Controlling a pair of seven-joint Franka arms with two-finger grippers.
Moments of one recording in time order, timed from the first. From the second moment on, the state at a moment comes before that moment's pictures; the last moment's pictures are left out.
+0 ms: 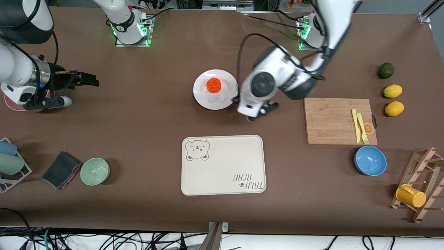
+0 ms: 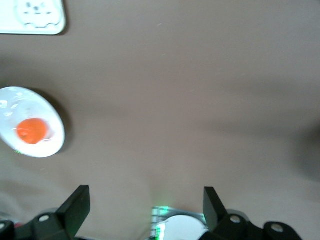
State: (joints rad) left arm -0.23 0.53 -0.41 -1.56 -0.03 1.73 -1.03; right arm 0.05 0.12 0.00 -1.66 0.18 1.46 -0.03
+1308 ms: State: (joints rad) left arm 0.35 0.42 -0.42 -1.36 0.16 1.61 -0.26; right arm 0.14 0.32 0.12 -2.06 0.97 1.89 -0.40
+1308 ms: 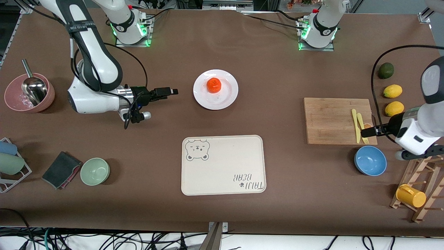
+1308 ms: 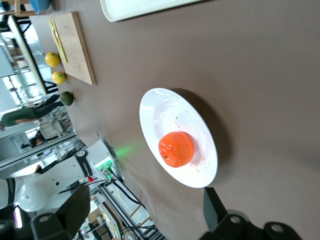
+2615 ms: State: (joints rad) left arm 0.06 0.09 -0.08 -1.62 0.03 1.68 -0.24; right arm 0.31 0.58 0.13 -2.13 1.44 2.17 -1.06
